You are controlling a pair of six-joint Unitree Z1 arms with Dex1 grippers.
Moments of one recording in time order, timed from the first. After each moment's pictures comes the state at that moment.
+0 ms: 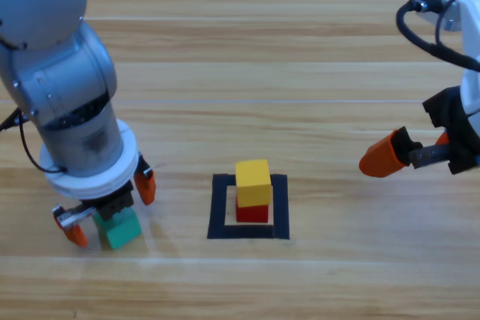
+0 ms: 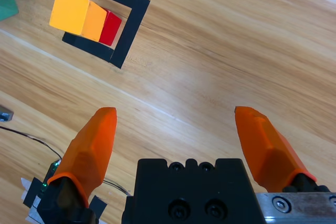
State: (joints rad) arm 0 -0.73 1.93 -1.15 0.74 0.11 -1.51; arm 1 0.90 1.61 -1.07 0.53 -0.05 0.47
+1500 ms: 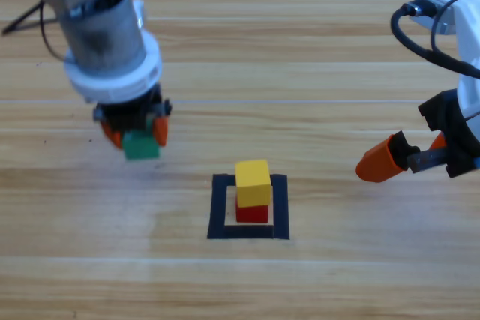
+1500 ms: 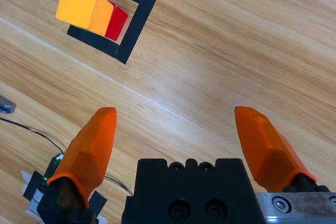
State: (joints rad) arm 0 -0.65 2.00 -1.61 1.06 0.07 -0.79; arm 1 0.90 1.62 -1.07 0.53 -0.03 0.44
